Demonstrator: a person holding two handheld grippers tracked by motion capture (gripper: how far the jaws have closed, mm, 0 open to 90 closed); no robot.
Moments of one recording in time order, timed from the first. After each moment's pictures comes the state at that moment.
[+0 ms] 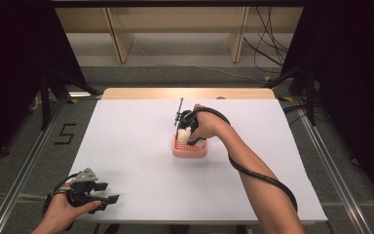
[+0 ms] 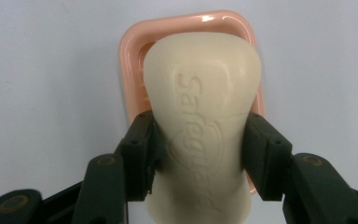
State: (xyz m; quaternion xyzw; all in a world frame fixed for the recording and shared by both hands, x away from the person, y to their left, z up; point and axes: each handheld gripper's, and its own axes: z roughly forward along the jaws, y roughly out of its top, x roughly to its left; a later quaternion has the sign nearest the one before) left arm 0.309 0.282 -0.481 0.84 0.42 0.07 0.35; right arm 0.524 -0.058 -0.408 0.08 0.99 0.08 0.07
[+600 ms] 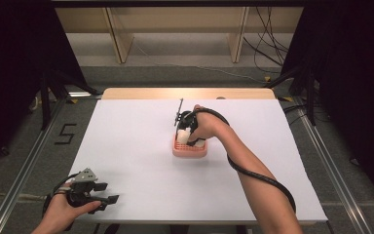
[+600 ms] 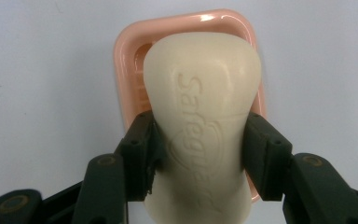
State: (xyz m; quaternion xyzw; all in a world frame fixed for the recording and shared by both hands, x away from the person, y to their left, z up) left arm 0.308 0.283 -0.481 0.83 0.41 0.07 0.36; right arm 0.527 -0.057 -0.414 0.08 0.99 0.08 0.07
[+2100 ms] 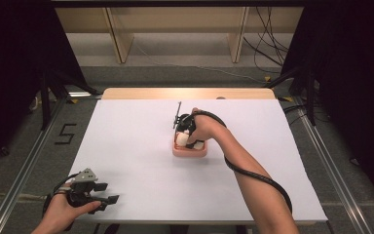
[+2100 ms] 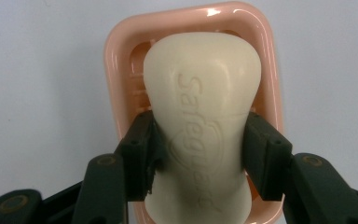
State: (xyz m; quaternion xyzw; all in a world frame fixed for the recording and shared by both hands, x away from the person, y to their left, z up) left arm 0.308 0.282 -0.481 0.83 0.42 0.07 0.35; right arm 0.527 -0.050 -0.434 0.12 0.99 0.10 0.03
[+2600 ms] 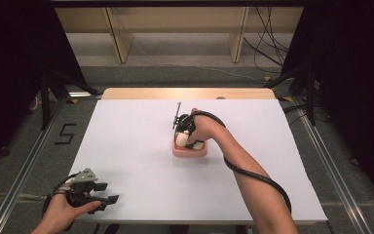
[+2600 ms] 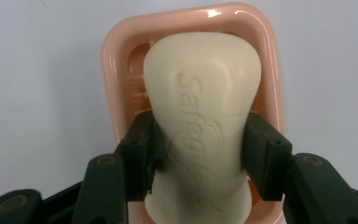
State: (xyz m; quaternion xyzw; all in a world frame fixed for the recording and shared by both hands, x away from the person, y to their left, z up) left arm 0.308 0.283 -0.481 0.84 0.41 0.07 0.36; right arm 0.528 -0.048 -0.434 0.11 0.99 0.08 0.04
